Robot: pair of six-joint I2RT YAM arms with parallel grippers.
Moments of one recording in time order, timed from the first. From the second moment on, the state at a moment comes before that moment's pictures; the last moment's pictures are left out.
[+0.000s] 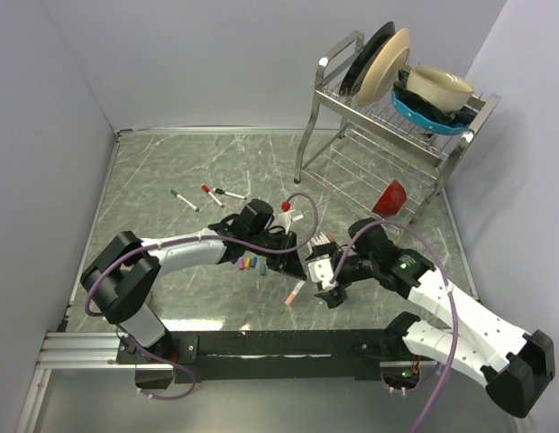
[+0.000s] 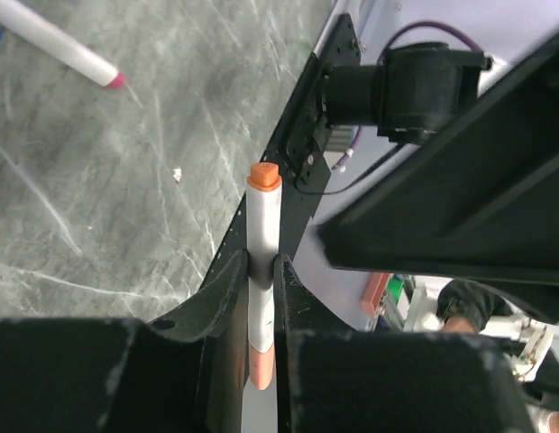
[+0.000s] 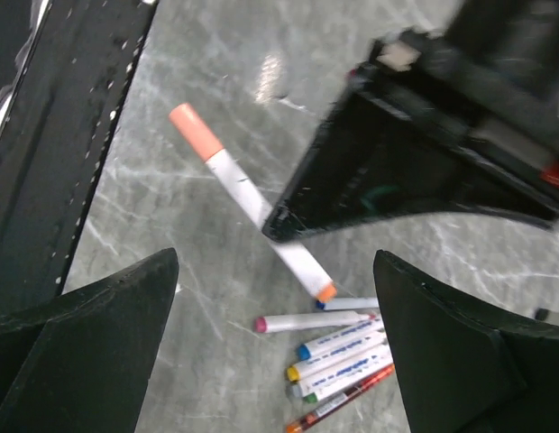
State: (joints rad) left arm -0.81 1.60 0.89 0.04 0.78 -0.69; right arm 0.66 0.86 0.68 -0.60 -0.71 -1.05
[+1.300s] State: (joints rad) left arm -0.70 1.04 0.69 0.14 0.44 -0.75; right arm 0.73 0.96 0.73 -0.50 -0.63 -0.78
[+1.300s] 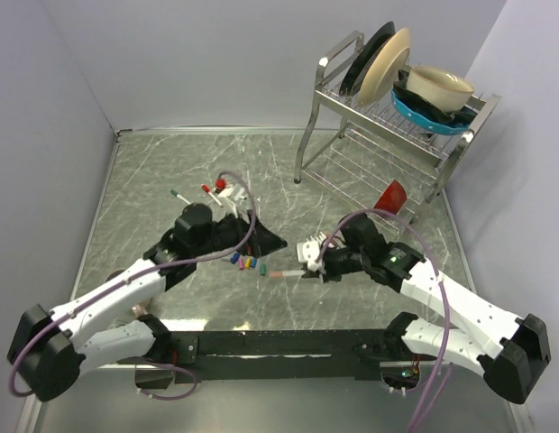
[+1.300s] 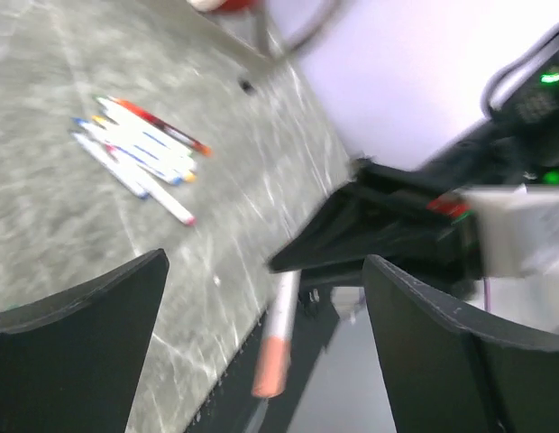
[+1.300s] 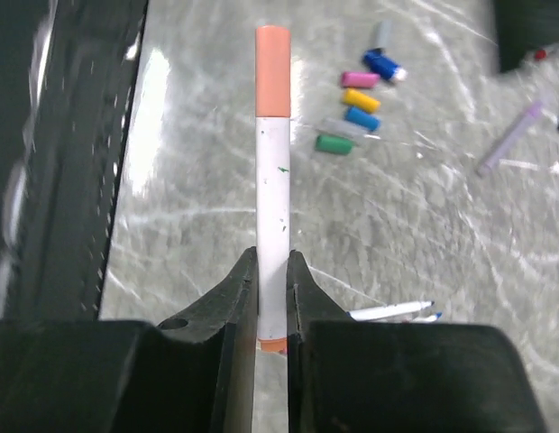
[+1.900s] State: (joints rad) left arm -0.70 0.93 0.37 0.54 0.11 -1.09; right arm 0.61 1.06 0.74 -0.28 -0.72 -0.27
